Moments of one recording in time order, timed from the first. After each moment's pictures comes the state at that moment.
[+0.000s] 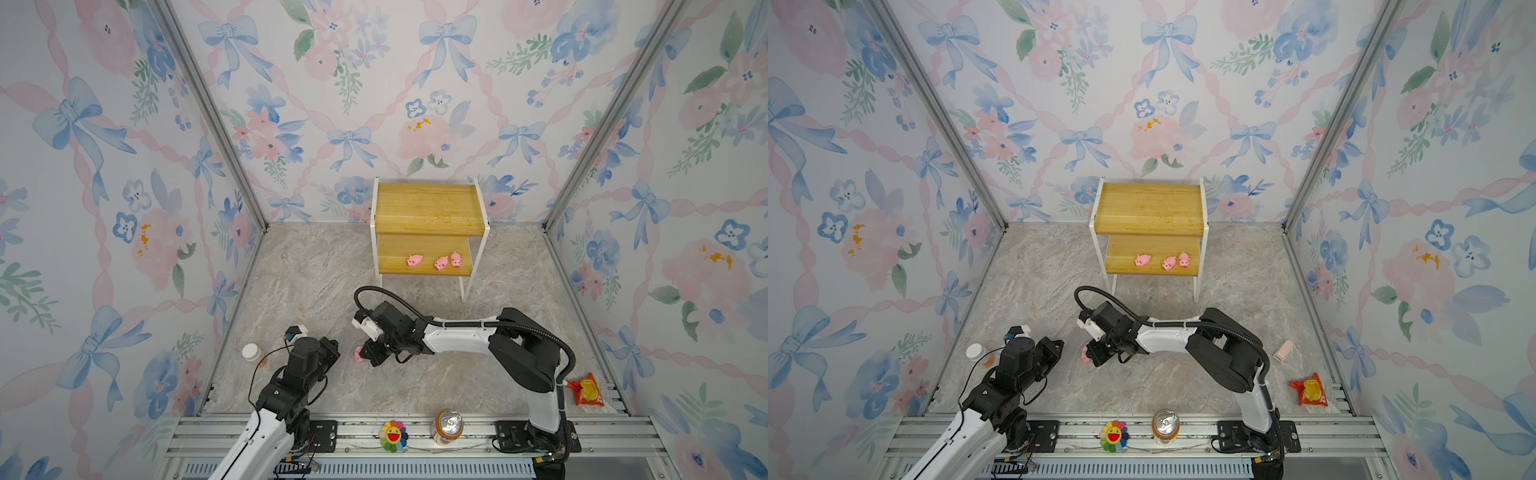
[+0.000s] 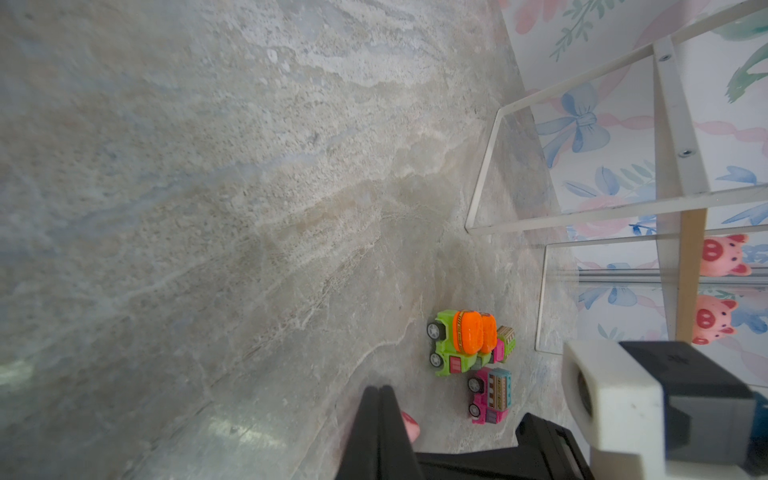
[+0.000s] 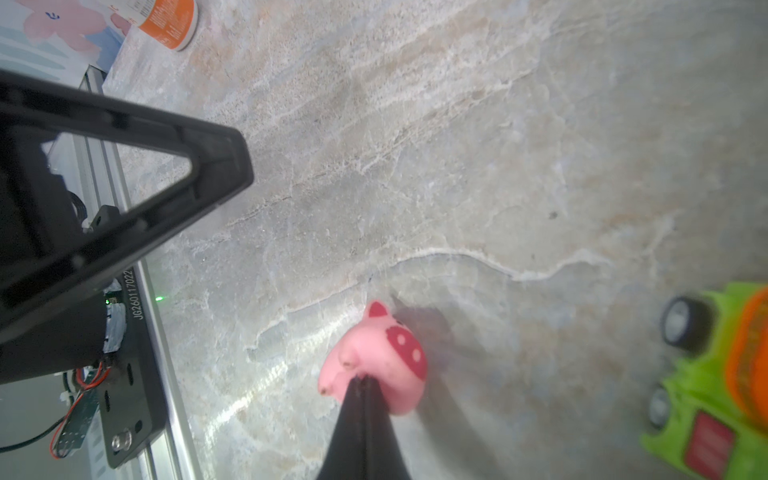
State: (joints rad) left arm -0.35 0.45 0.15 -0.31 -0.04 -1.13; right arm 1.04 2.00 1.21 -0.10 -0.33 0.36
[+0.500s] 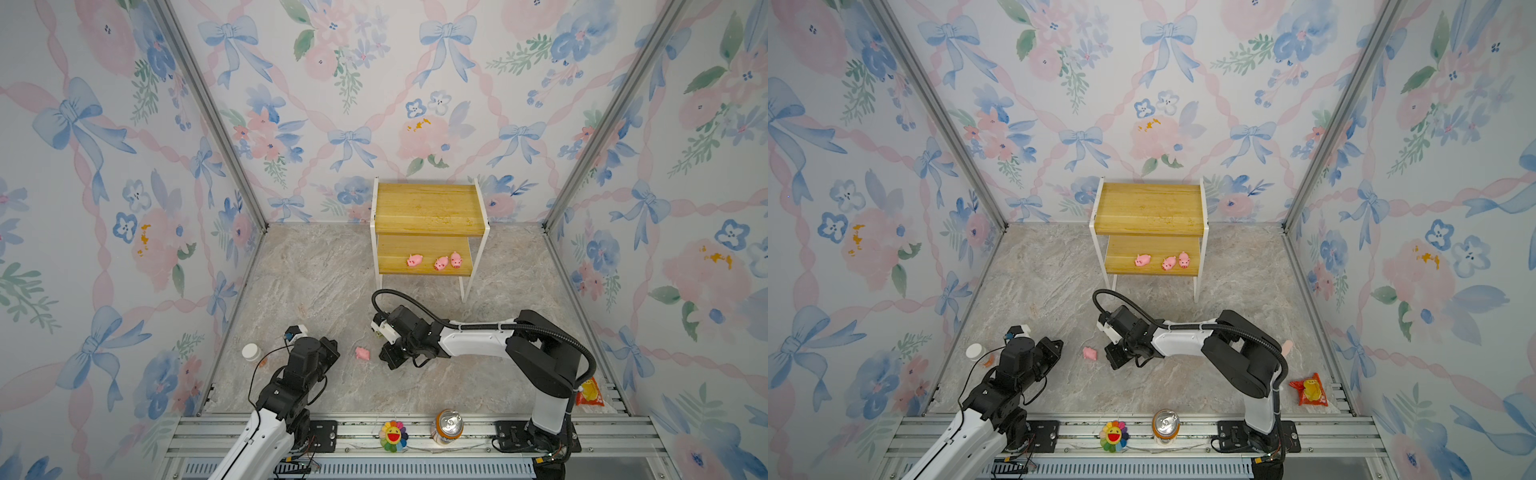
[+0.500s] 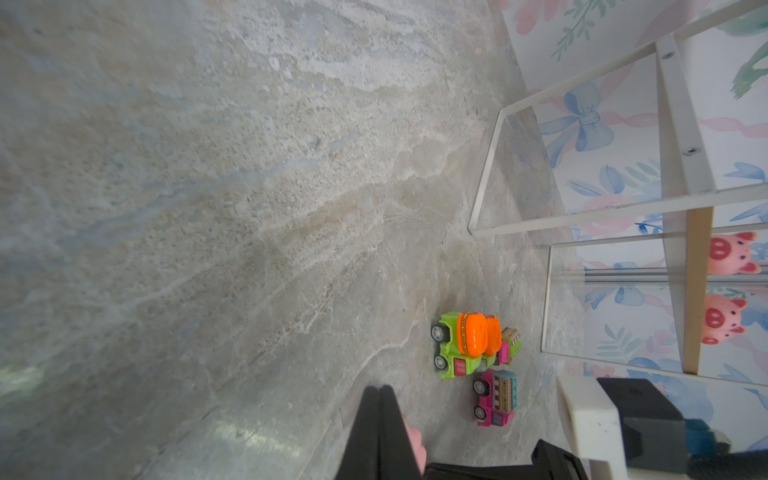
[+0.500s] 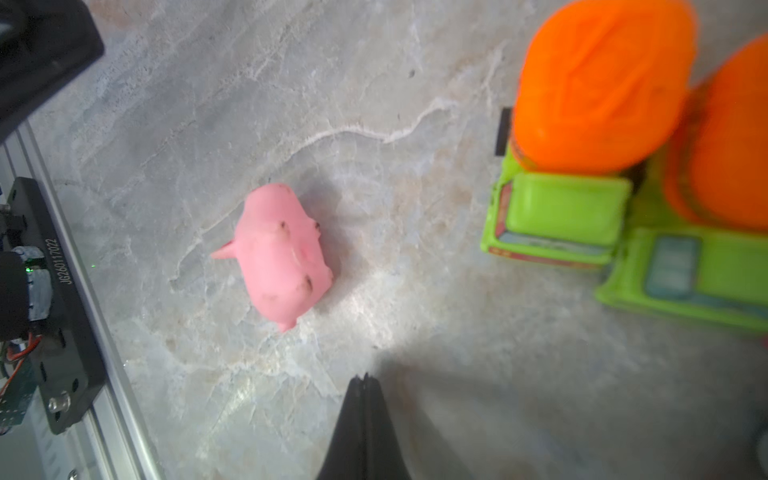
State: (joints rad) left arm -0.35 0.46 0.15 -0.31 -0.05 -1.11; right arm 1.01 1.86 1.04 -0.14 -0.26 0.37
